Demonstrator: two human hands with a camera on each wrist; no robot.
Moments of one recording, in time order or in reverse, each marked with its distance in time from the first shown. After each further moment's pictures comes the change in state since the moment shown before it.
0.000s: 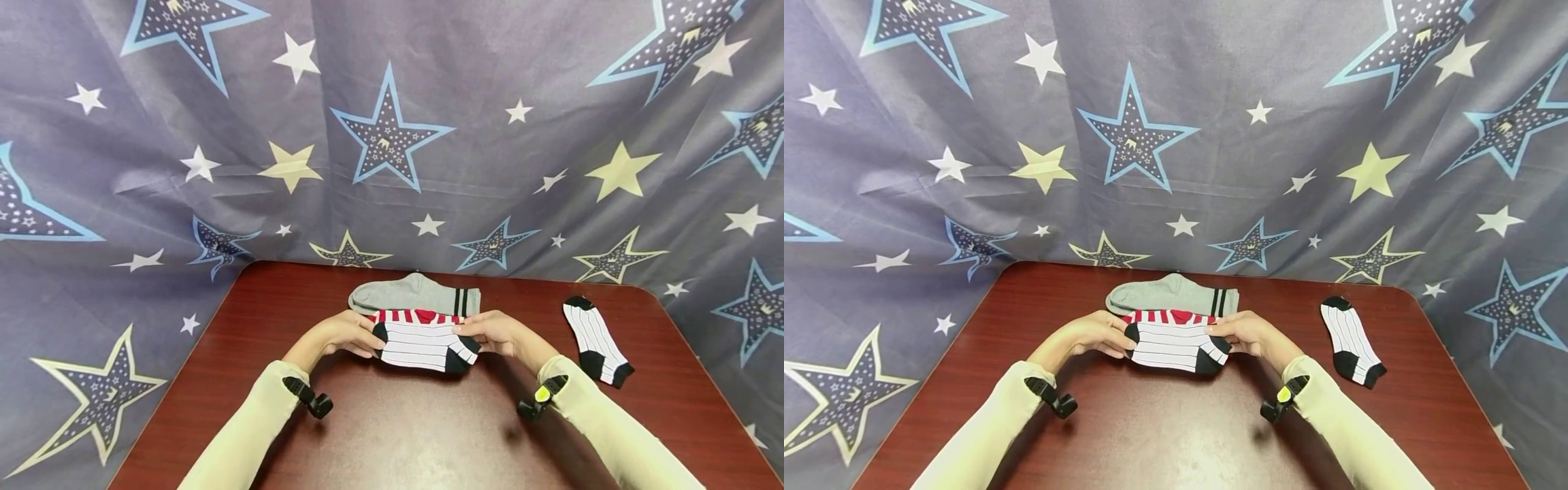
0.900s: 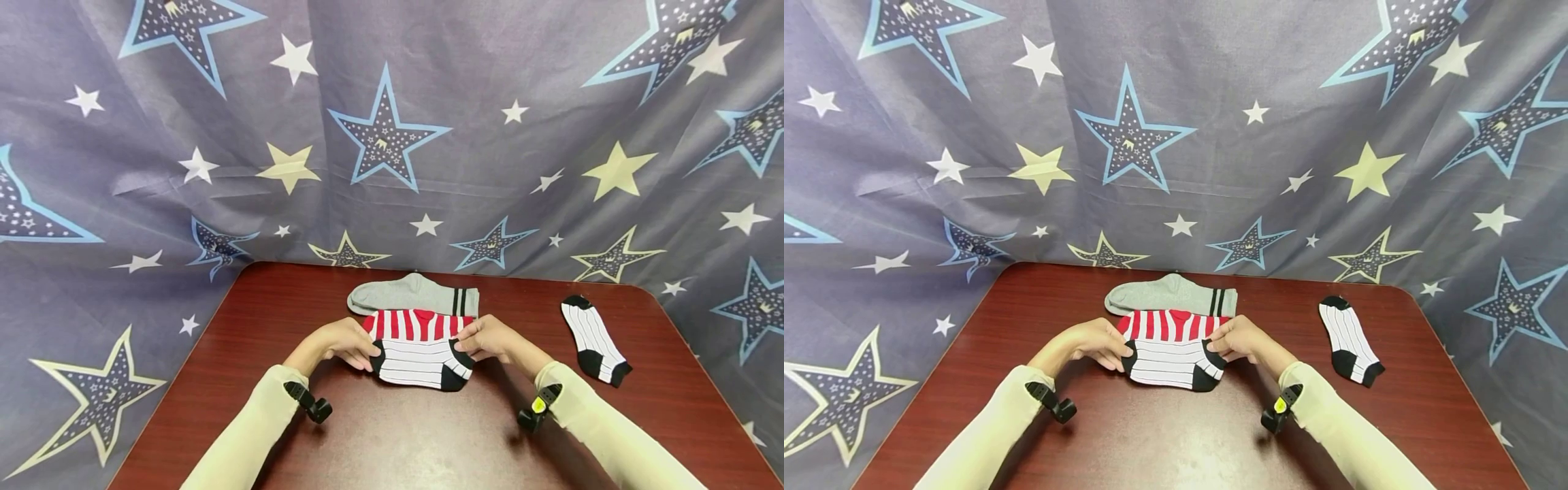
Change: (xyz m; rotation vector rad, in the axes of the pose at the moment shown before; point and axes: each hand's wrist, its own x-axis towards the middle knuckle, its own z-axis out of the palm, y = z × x) left_hand -0.007 -0.002 0.006 0.120 0.030 -0.106; right_hand -0.006 0.007 0.011 -0.308 0.111 -0.060
